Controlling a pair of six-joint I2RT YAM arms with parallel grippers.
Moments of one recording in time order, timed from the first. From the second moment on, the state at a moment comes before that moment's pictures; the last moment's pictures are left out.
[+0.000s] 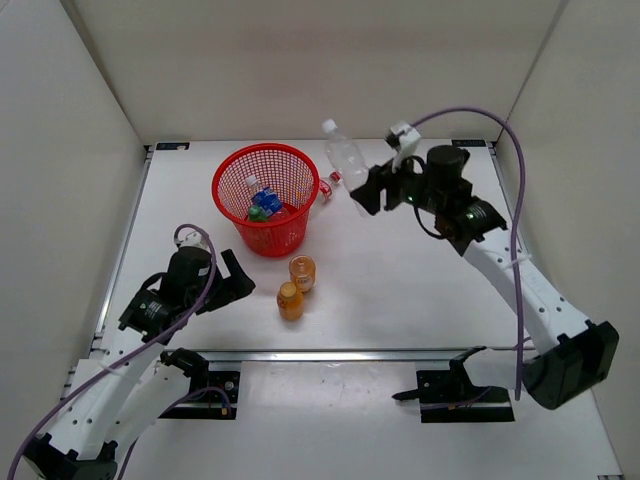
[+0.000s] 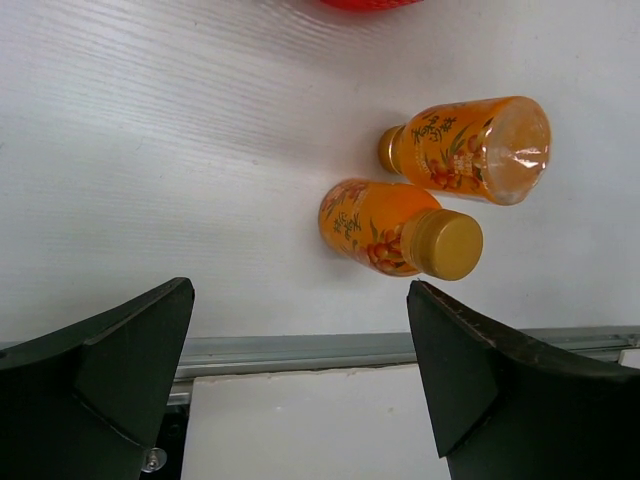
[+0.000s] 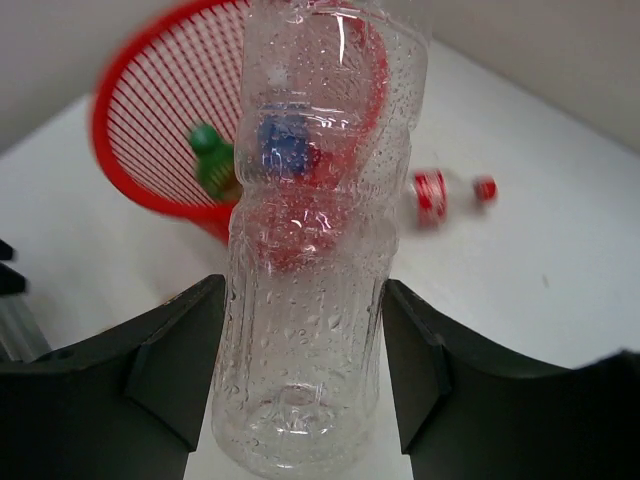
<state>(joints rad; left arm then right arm) -0.45 0.66 0.75 -0.88 -0.08 -0.75 0.43 1.23 1.20 -0.28 -0.37 0.02</state>
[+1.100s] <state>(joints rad) -0.65 0.69 0.66 -0.69 0.03 -0.60 0.68 1.83 1.85 -0.37 -0.40 -0.02</state>
